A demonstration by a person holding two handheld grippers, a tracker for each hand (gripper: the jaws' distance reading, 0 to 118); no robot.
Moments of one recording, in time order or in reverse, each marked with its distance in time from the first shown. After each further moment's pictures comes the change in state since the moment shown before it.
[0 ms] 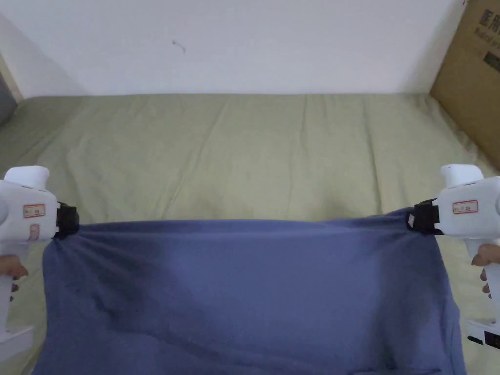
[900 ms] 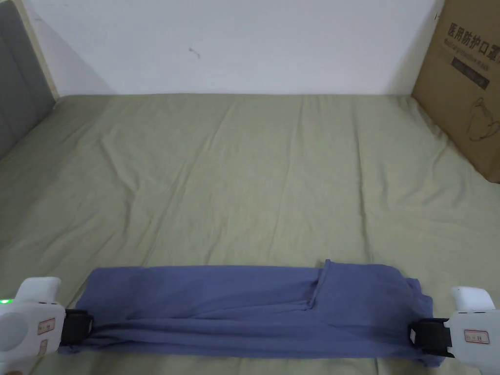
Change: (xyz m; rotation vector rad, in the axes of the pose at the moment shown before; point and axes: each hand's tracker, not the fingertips) left arm -0.035 -0.244 0.083 -0.213 0.069 0.007; right arm 0.009 -0.269 0.095 -0.182 -0.019 -0.104
